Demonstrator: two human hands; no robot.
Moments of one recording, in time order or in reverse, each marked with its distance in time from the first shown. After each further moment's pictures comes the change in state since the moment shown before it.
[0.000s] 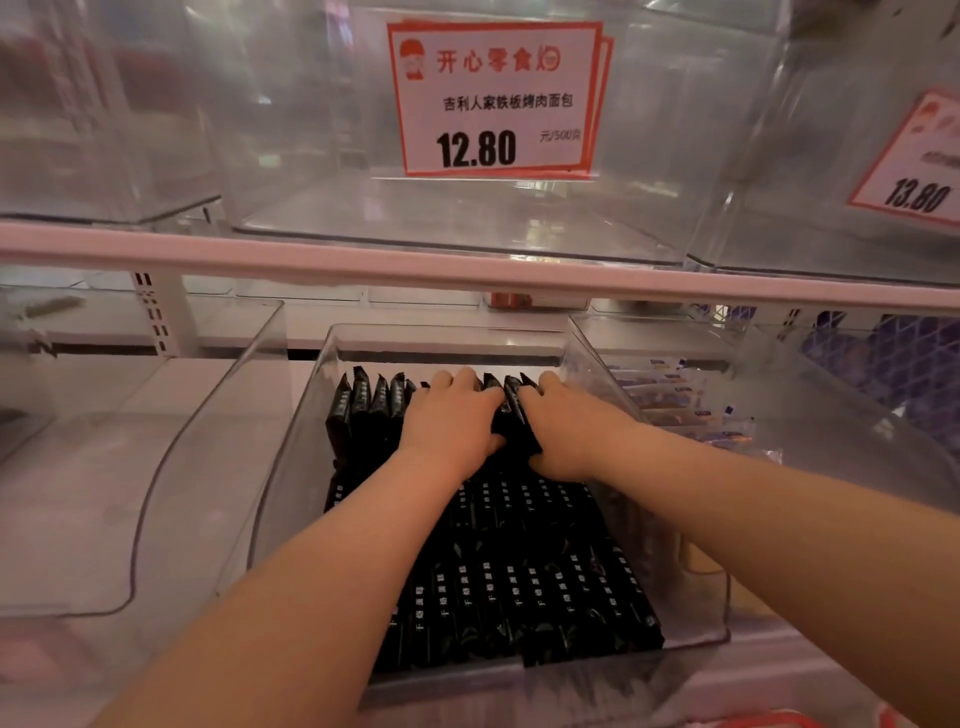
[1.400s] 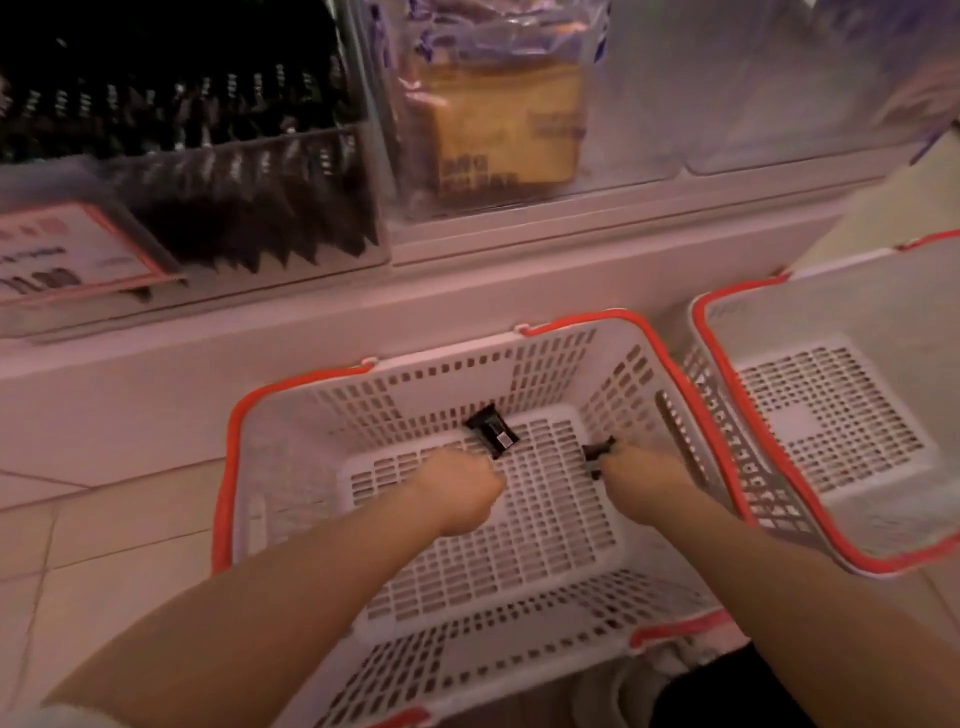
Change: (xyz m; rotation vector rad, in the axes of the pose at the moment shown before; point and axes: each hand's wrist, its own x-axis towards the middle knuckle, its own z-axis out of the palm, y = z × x) left_hand -0.237 0.218 0.202 0.112 -0.864 0.623; right_hand -0.324 0.097 0.341 0.156 -0.603 0.182
